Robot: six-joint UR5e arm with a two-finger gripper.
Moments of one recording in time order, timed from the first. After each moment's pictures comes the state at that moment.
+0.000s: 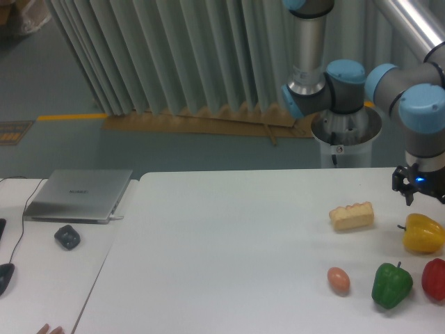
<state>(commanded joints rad) 2.53 -1.85 -1.59 -1.28 1.74 1.31</state>
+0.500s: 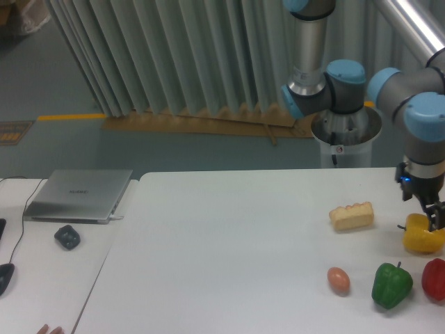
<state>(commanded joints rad) 2.68 -1.84 -1.61 -1.40 1.65 1.80</state>
